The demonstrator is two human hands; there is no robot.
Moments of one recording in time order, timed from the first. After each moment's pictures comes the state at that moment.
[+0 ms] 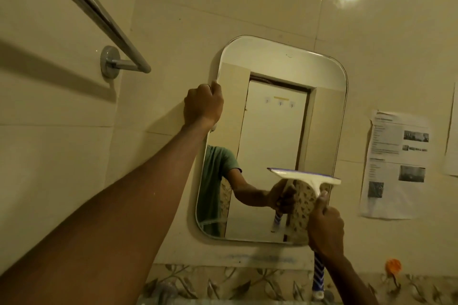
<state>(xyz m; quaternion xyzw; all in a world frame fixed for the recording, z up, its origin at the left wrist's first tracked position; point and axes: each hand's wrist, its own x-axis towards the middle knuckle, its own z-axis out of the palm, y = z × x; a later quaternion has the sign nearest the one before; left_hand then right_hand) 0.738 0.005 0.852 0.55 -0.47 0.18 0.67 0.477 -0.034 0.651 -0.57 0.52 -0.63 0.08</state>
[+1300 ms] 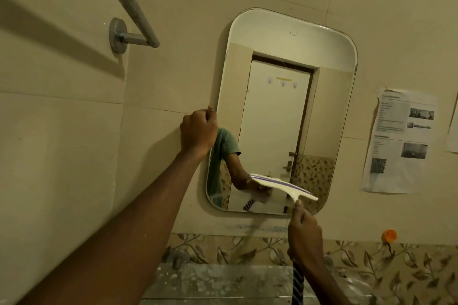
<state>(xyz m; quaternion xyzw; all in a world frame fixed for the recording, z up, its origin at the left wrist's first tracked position) 0.752 0.014 0.751 0.57 -0.48 0.14 0.65 0.522 0.014 0.588 -0.60 0.53 -0.58 0.15</state>
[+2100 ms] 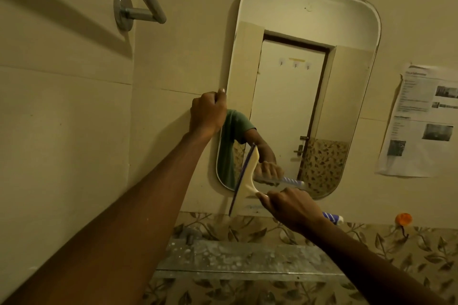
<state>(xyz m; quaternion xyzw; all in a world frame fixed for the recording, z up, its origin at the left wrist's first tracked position) 0.758 0.013 0.747 0.56 -0.51 0.05 0.65 0.534 -0.005 0.612 -0.88 0.38 -0.17 -0.22</state>
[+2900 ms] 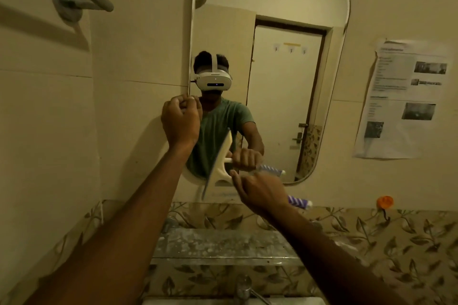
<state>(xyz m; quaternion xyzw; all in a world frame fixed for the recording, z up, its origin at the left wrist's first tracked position) 0.711 0.010 0.709 0.54 -0.38 0.04 0.75 0.523 -0.016 0.604 -0.87 0.39 -0.25 -0.16</state>
